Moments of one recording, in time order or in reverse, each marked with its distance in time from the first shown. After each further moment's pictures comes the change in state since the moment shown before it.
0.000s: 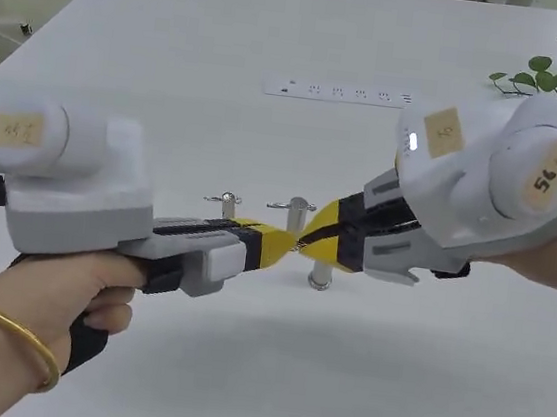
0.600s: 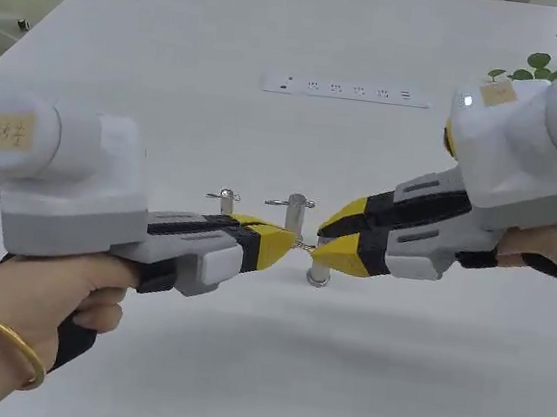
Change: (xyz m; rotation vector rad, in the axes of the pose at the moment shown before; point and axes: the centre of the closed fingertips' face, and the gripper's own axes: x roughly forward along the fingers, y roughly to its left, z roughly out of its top) left arm -0.002 -0.006 -0.001 0.093 0.008 -0.044; right arm -0.016 0.001 -0.010 0.430 -0.135 0.091
